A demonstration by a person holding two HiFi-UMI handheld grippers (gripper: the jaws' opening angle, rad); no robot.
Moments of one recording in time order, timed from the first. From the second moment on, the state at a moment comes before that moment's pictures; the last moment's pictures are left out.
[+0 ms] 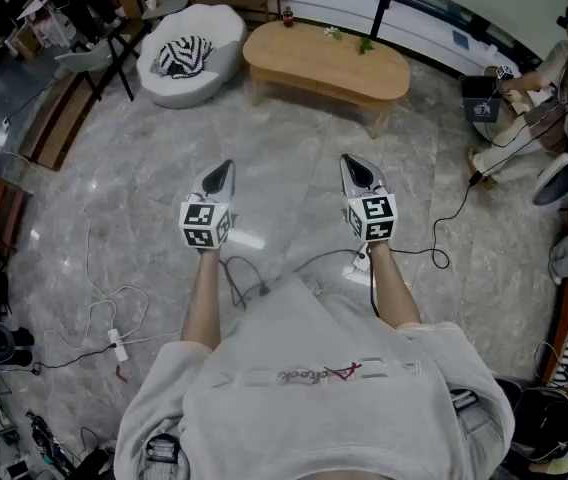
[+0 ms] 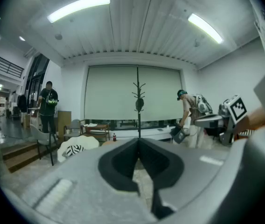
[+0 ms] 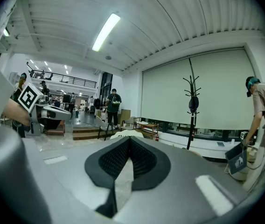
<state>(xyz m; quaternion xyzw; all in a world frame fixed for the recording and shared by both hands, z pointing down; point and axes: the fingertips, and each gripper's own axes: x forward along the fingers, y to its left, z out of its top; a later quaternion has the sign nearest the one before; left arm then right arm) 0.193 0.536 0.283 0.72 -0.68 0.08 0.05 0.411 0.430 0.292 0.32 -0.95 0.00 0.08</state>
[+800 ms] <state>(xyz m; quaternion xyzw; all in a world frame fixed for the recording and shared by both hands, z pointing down) 0.227 0.511 0.284 0.71 -0.70 0.08 0.05 0.448 0.407 0.297 0.29 -0.95 0.00 0.09</state>
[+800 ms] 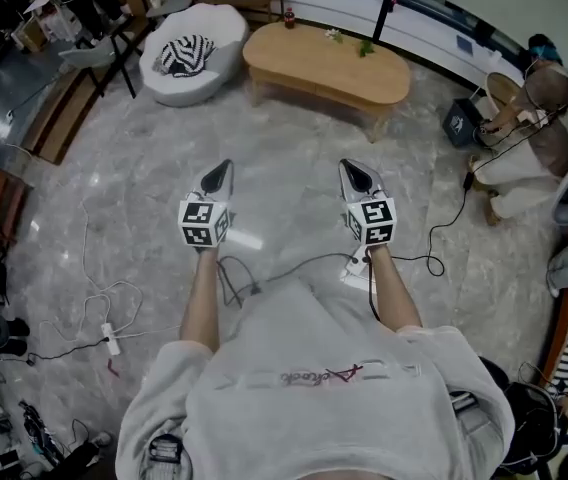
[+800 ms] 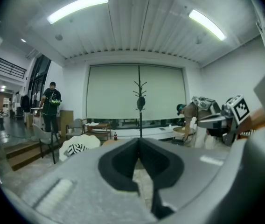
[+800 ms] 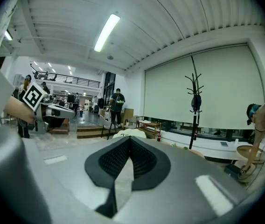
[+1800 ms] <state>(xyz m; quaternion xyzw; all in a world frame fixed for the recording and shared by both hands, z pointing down) 0.263 0.476 0.298 0.70 -0.70 0.10 0.06 0.474 0.366 0.319 0.27 -0.96 0.01 0.09</state>
